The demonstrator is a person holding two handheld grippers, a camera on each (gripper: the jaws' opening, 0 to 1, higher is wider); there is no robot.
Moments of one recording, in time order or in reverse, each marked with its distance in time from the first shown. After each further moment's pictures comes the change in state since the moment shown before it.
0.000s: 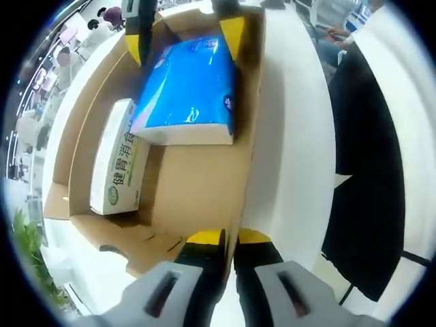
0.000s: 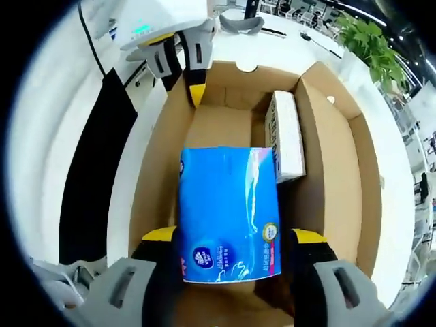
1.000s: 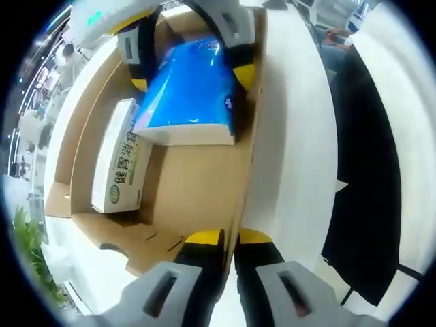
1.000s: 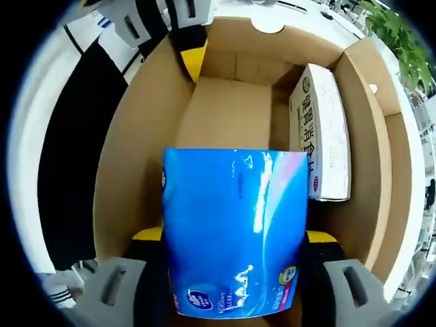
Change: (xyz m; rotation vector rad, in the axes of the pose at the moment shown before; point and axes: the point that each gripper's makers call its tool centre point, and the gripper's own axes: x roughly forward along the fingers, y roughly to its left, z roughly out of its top) left arm 0.000 0.001 0.000 -0.010 -0.005 0.017; right arm 0.054 0.014 -0.013 -0.039 0.186 0.073
